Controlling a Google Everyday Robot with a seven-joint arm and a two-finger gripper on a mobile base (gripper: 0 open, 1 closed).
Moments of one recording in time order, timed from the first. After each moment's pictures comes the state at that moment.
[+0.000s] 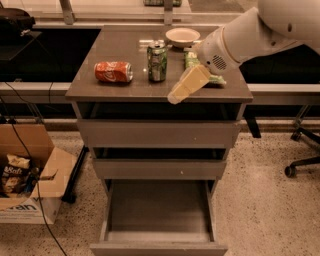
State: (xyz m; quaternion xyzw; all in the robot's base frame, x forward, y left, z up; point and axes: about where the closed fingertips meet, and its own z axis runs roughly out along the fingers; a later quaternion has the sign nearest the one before) arm 0.614 -0.067 0.939 -0.53 0.74 0.14 0.38
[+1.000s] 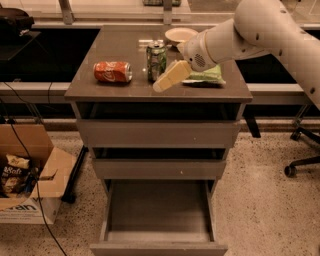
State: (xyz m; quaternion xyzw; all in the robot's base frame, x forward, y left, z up) arm 0.689 -0.034 0.916 -0.51 0.72 0.20 0.42
